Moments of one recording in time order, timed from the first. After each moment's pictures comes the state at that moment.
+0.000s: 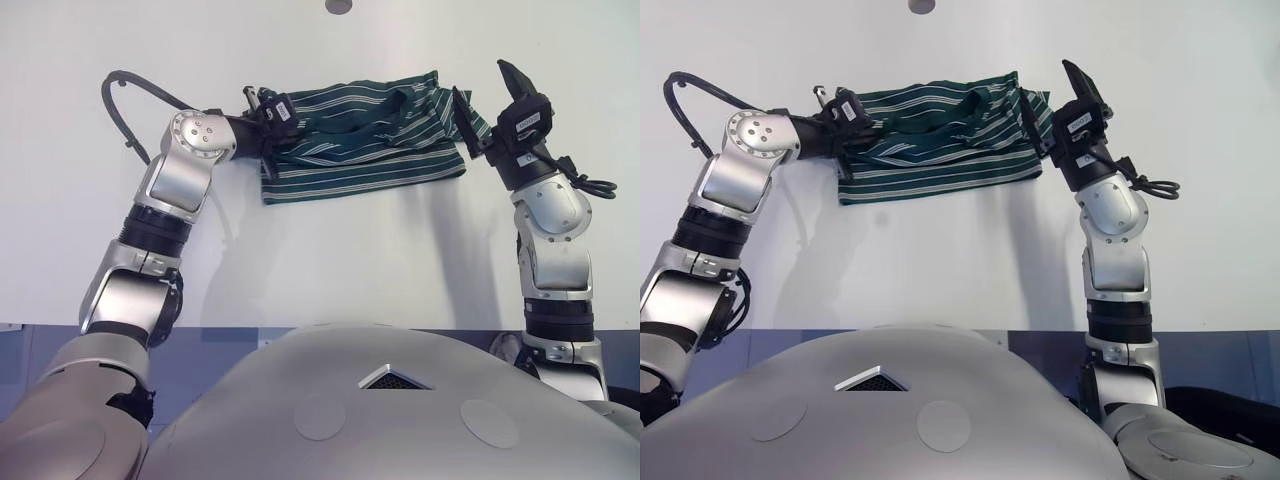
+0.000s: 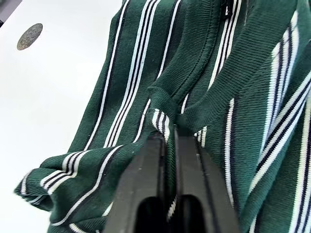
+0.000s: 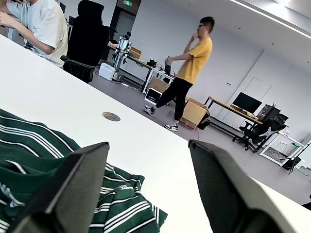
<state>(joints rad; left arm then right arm) -0.37 0.49 -0.36 0.16 0.09 0.32 -0.82 0.09 -0.36 -0.01 -0.19 -0.01 -0.07 0.34</state>
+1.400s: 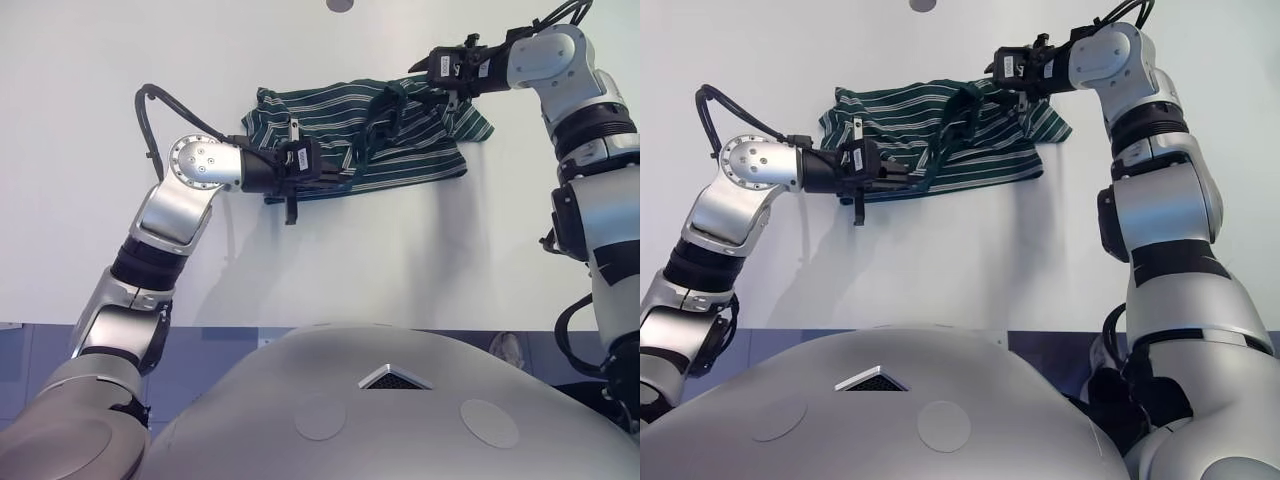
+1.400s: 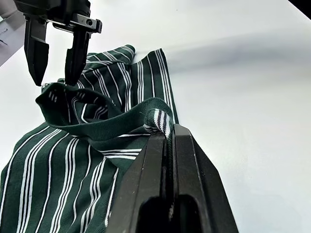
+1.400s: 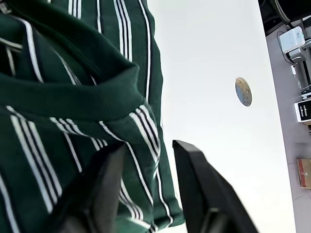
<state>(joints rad) -0.23 0.54 -0.39 -0.14 -0.14 0.17 -1.07 -0.93 -0.45 0.36 1.23 -0.33 -0.60 0.97</state>
